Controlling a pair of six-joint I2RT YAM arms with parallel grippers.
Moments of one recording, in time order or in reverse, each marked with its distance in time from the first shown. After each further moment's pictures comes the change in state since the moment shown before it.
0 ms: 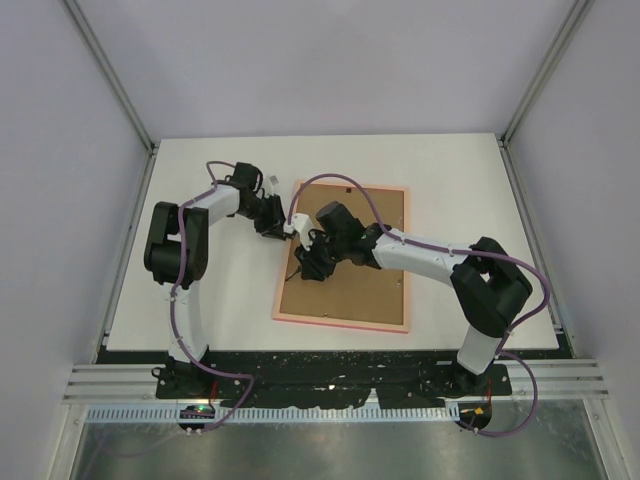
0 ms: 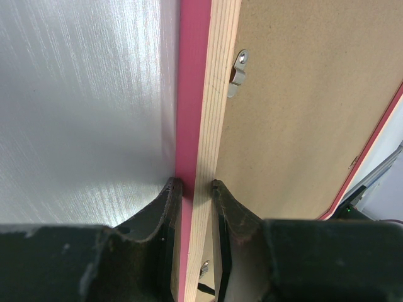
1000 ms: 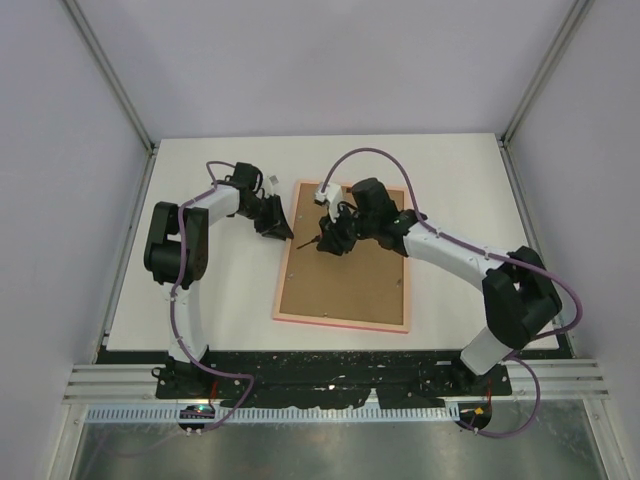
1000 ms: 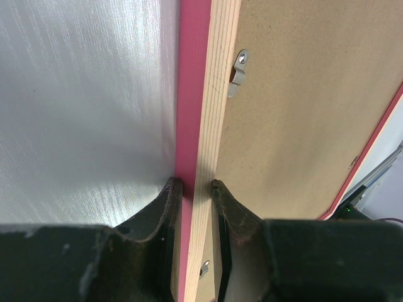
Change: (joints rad) left arm 0.000 0.000 0.000 0.000 0.000 0.000; right arm -0.181 -0.168 -0.036 0.042 -0.074 -0.005
